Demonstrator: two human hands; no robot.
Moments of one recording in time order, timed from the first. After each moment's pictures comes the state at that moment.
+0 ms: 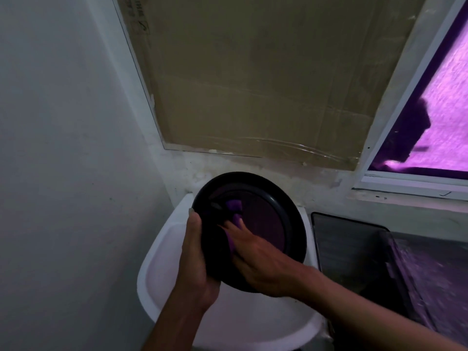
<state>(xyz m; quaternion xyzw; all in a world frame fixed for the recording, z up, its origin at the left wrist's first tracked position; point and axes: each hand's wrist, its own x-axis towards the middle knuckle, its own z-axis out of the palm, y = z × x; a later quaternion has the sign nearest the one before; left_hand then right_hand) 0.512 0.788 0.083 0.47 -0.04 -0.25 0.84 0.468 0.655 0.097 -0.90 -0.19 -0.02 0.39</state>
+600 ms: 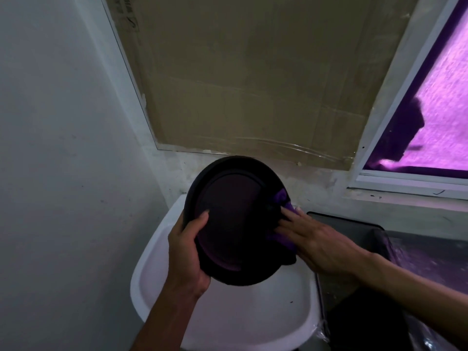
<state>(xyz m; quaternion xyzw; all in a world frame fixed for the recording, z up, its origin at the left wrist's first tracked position) 0.529 0.779 0.089 0.49 -0.05 -0.16 0.86 0.441 0.537 0.073 -0.98 -0.17 -0.05 0.03</state>
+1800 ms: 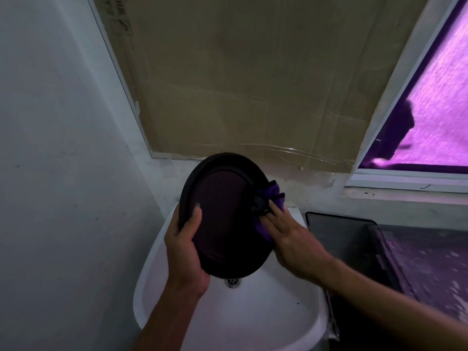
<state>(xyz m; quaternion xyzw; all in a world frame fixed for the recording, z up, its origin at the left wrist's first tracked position) 0.563 0.792 0.110 0.49 -0.07 -0.14 0.86 0.488 0.593 0.053 -0.99 -0.03 -0.13 0.03</state>
